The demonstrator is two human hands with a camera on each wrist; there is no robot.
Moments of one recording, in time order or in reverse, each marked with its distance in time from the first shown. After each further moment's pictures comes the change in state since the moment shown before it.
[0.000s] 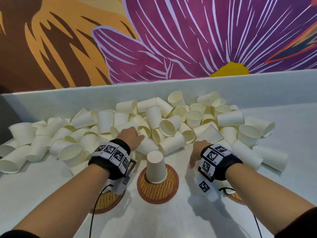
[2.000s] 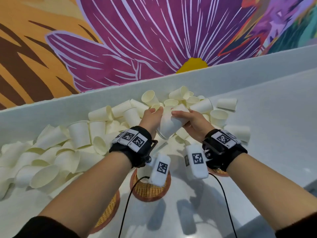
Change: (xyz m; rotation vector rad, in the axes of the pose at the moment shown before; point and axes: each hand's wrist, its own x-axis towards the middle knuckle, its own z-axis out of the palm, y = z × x) left_hand -0.002 0.108 0.005 -1.138 -0.313 0.090; right_hand -0.057 0.007 -0.042 1.995 0.311 -0.344
